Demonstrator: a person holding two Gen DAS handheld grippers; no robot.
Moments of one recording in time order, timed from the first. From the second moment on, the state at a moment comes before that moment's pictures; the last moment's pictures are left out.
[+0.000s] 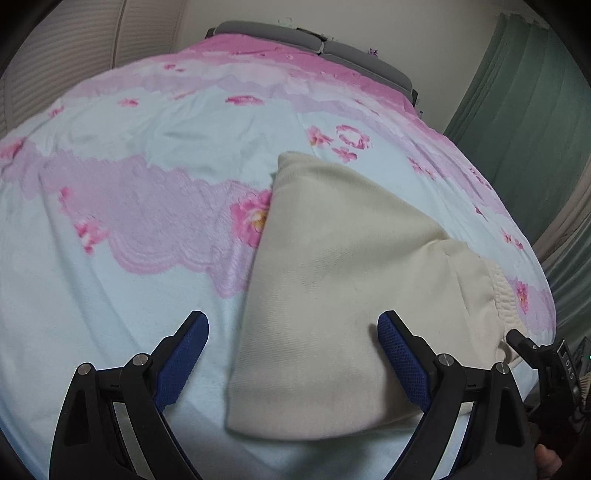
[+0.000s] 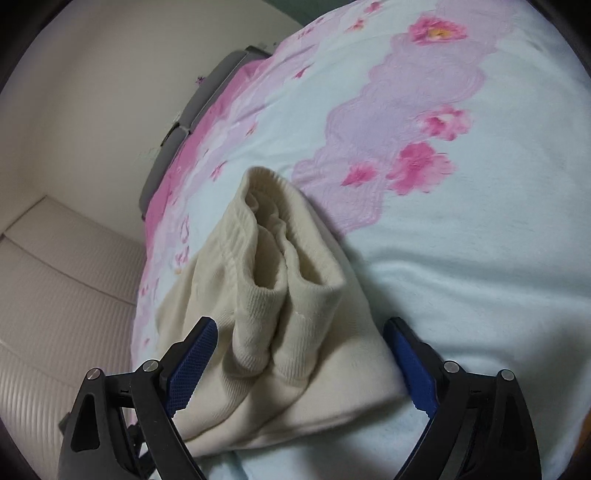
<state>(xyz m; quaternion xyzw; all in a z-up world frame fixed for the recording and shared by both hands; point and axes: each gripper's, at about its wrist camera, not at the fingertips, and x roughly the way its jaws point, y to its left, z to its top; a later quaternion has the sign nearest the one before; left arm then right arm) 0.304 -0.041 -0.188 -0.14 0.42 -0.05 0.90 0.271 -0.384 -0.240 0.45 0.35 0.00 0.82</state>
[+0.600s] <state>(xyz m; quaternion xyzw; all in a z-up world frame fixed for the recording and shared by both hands) 0.314 -0.061 -0.202 -0.17 0.41 -0.11 0.89 0.299 -0.363 -0.231 0.41 0.36 0.05 0.83</state>
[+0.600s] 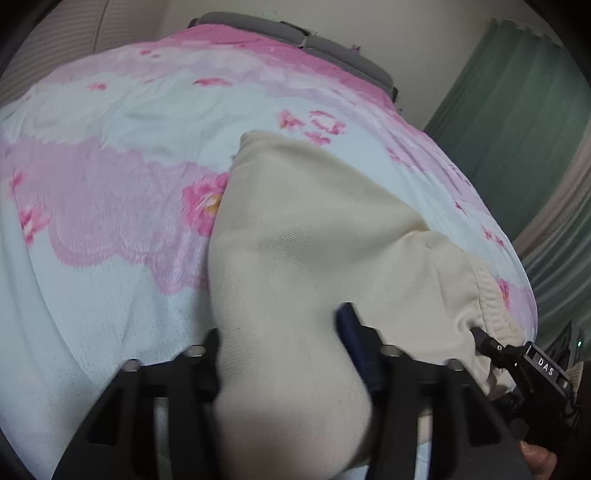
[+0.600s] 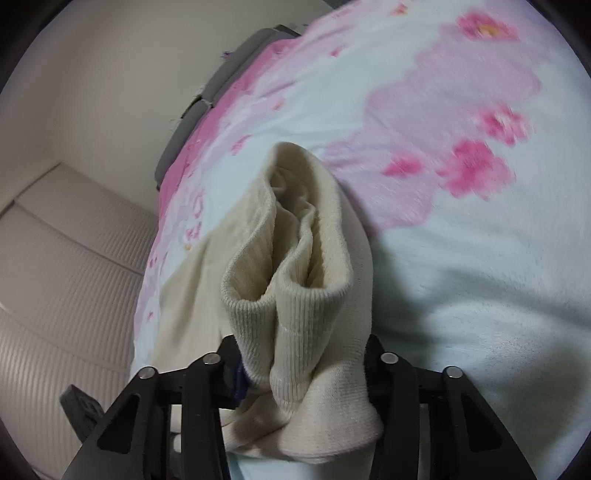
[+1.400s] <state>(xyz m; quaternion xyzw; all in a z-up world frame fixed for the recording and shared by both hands) 0.312 0.163 -0.071 -0.25 0.30 -0.06 0.92 0.368 -0.131 -0.034 0.30 0.28 0.25 0.88</state>
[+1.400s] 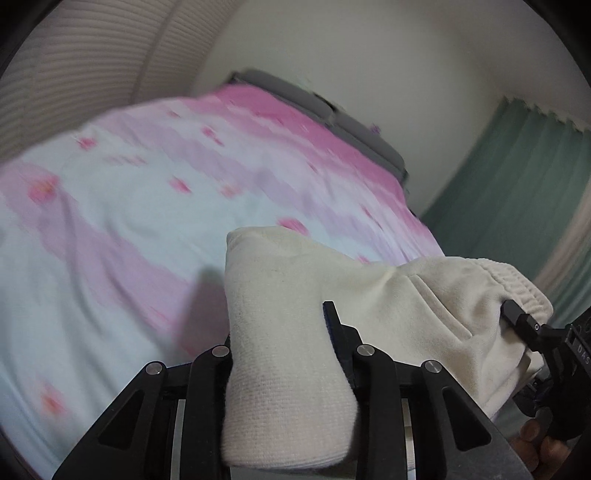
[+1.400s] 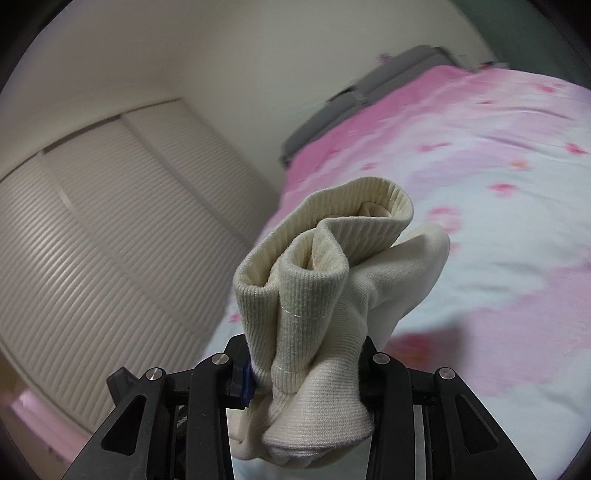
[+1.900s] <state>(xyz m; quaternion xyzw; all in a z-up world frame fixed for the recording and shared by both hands) 0.448 0.511 -0.030 -0.16 0.24 0.10 0.95 0.558 0.244 -0.051 0.32 0.26 0.40 0.82</state>
